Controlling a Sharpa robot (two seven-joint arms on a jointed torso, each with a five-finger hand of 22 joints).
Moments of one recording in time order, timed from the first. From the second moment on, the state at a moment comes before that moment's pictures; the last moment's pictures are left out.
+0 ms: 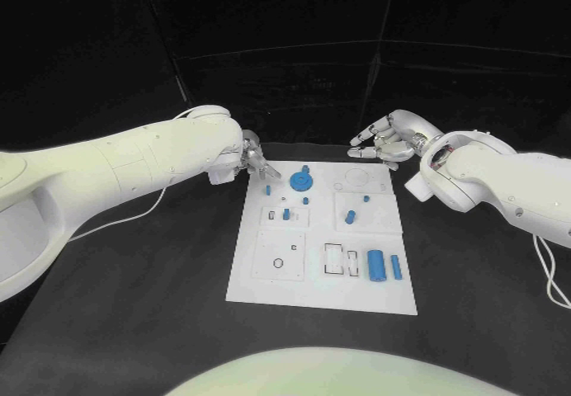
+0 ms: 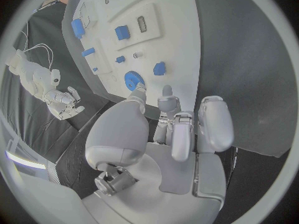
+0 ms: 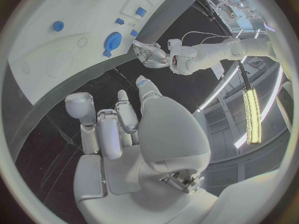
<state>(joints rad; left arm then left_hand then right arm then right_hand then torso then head) 1.35 -0.47 -0.14 0.95 -0.99 0.18 -0.48 1.06 0.00 -0.03 0.14 0.06 0.96 0.07 0.36 0.57 1.25 0.00 1.07 0.92 1.47 -0.07 1.57 1.31 0.07 1.47 0.03 1.25 1.27 1.28 -0.73 -0.03 1.36 -0.92 -0.29 0.00 1.34 -0.02 -0.03 0.12 0.35 0.92 0.16 0.13 0.07 1.33 0.07 1.27 1.25 1.47 0.00 1.46 1.31 0.12 1.20 0.11 1.26 0.87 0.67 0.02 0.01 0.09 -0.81</state>
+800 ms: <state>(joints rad) 1.35 -0.46 -0.14 0.94 -1.02 0.27 -0.49 1.09 0.03 -0.04 0.13 0.06 0.97 0.07 0.35 0.56 1.25 0.00 1.07 0.92 1.47 -0.07 1.57 1.31 0.07 1.47 0.03 1.26 1.28 1.28 -0.73 -0.03 1.35 -0.92 -0.28 0.00 1.34 -0.02 -0.03 0.12 0.36 0.92 0.16 0.13 0.07 1.33 0.07 1.27 1.25 1.47 0.00 1.46 1.31 0.12 1.20 0.11 1.26 0.87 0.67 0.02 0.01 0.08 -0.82</state>
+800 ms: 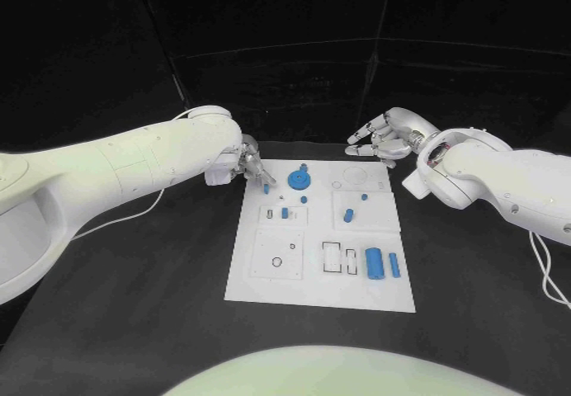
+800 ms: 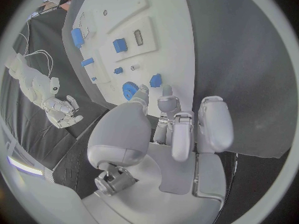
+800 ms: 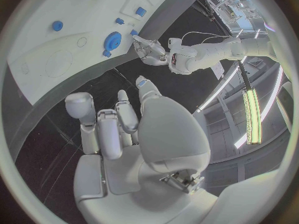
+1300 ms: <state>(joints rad) 1.35 -0.46 -0.14 0.94 -1.02 0.32 -0.49 1.11 0.03 -0.05 0.13 0.06 0.97 0.07 0.35 0.56 1.25 0.00 1.07 0.92 1.47 -0.07 1.57 1.31 0.07 1.47 0.03 1.26 1.29 1.28 -0.73 -0.03 1.35 -0.92 -0.28 0.00 1.34 -0.02 -0.03 0.12 0.36 0.92 0.16 0.13 0.07 1.33 0.07 1.27 1.25 1.47 0.00 1.46 1.31 0.12 1.20 0.11 1.26 0.87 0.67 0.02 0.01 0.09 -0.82</state>
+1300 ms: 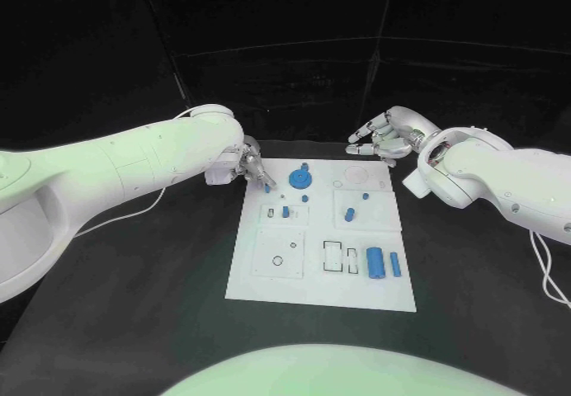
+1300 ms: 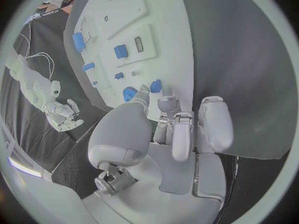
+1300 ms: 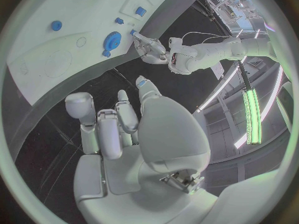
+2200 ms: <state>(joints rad) 1.35 -0.45 -0.13 0.94 -1.02 0.30 -0.48 1.15 0.07 -0.04 0.11 0.06 0.97 0.08 0.35 0.54 1.26 0.00 1.08 0.93 1.47 -0.07 1.57 1.31 0.07 1.47 0.03 1.26 1.29 1.28 -0.72 -0.03 1.35 -0.92 -0.28 0.01 1.34 -0.02 -0.04 0.12 0.36 0.92 0.16 0.13 0.07 1.33 0.07 1.27 1.25 1.47 0.00 1.46 1.31 0.12 1.20 0.11 1.26 0.87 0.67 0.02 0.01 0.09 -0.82</state>
